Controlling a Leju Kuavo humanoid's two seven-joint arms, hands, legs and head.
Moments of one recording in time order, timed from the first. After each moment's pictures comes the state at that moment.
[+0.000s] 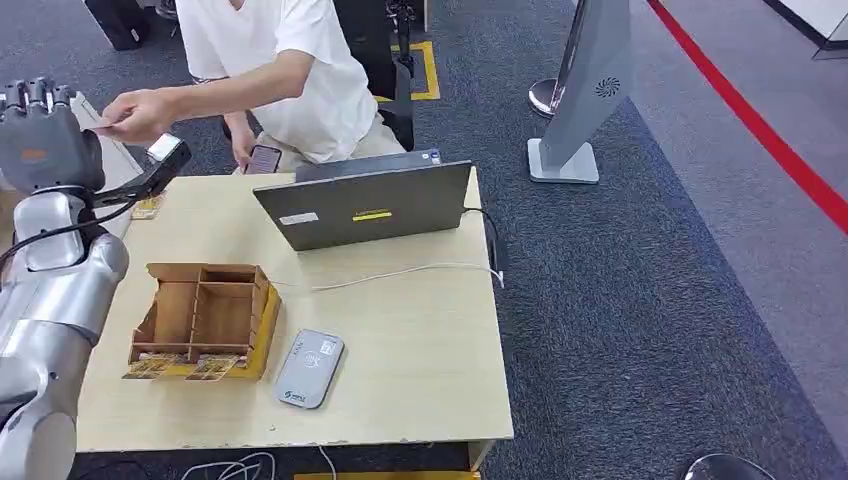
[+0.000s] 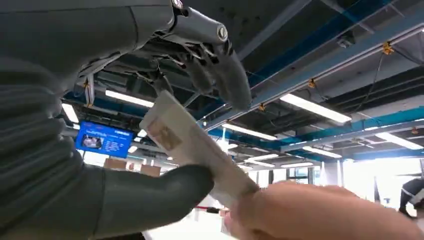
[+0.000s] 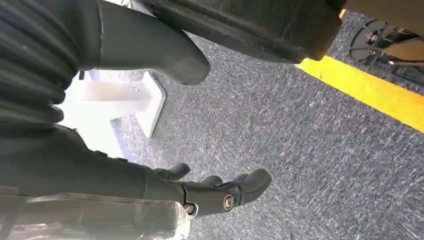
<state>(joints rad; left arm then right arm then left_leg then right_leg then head) -0.96 0.18 -0.08 -0.52 -1.57 0.70 0.08 -0.11 0.25 -0.82 -0.19 1.54 -0.10 0.15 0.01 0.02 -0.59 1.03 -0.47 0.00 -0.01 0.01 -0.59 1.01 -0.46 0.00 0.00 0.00</state>
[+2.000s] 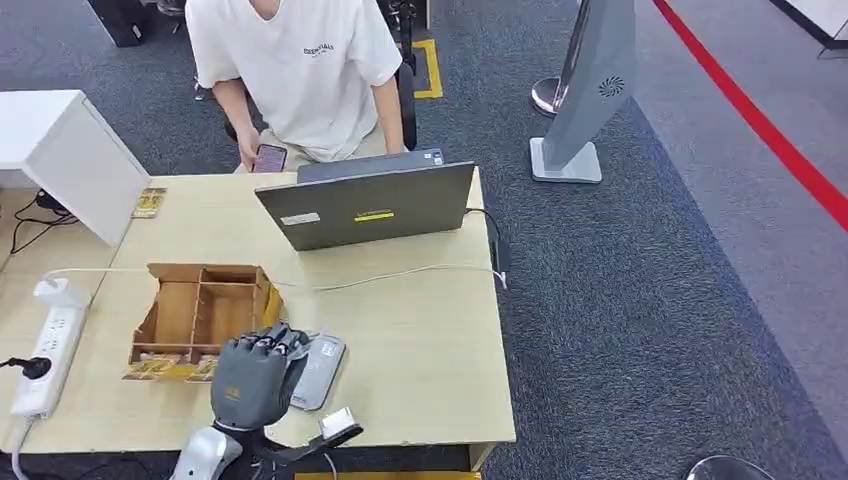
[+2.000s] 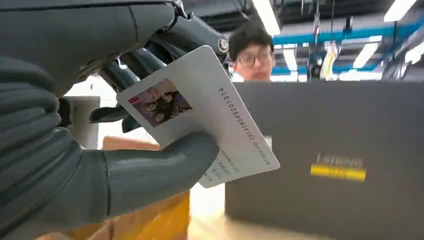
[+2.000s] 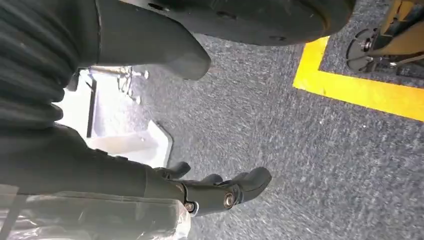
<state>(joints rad) 0.00 0.10 -0.49 -1.41 -1.31 0.54 -0.10 -0.09 0.25 -0.93 -0.19 1.41 -0.17 0.16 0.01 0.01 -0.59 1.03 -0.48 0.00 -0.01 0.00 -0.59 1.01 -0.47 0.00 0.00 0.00</state>
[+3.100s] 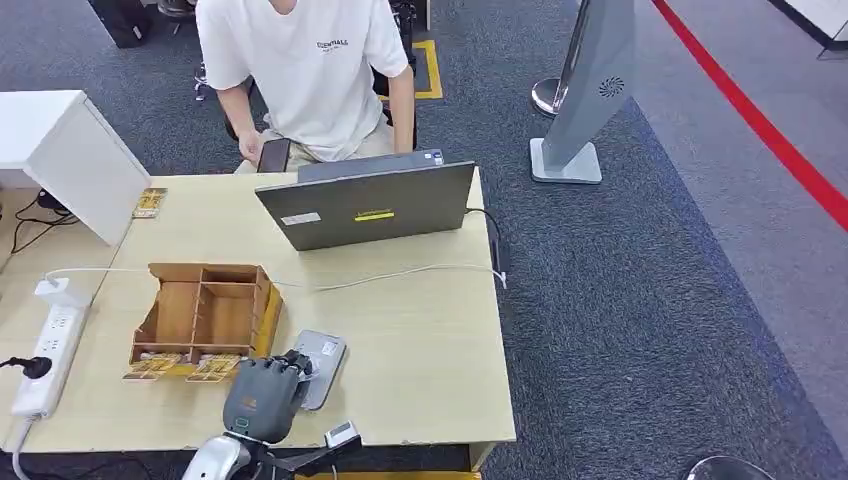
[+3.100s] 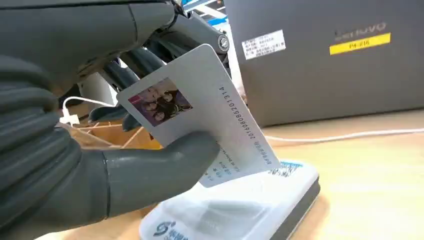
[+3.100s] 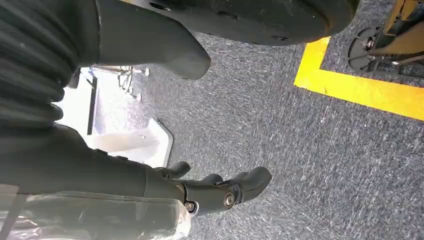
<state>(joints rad) 0.01 0.11 -0.49 -1.31 -1.35 0.36 -0.01 -0.09 0.25 -0.93 -0.19 1.43 -0.17 0.16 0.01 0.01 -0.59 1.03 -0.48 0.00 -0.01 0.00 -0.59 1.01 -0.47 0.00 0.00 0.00</state>
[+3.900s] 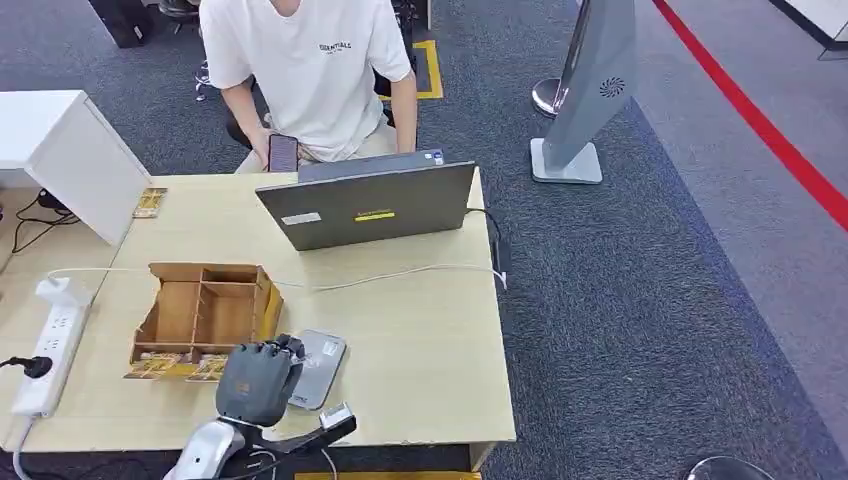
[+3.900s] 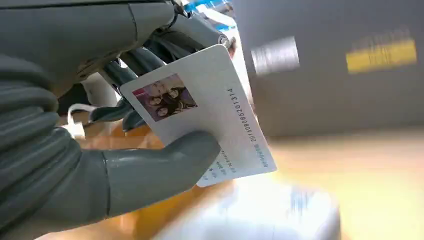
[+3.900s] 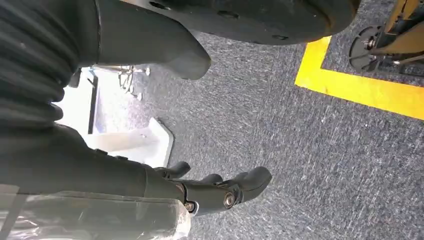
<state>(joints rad) -0.05 0.11 -0.46 -1.35 -1.34 0.39 0.00 -0.09 0.25 -0.93 -0.19 1.44 -0.17 0.17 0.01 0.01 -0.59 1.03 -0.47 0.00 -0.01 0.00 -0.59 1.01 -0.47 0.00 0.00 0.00</state>
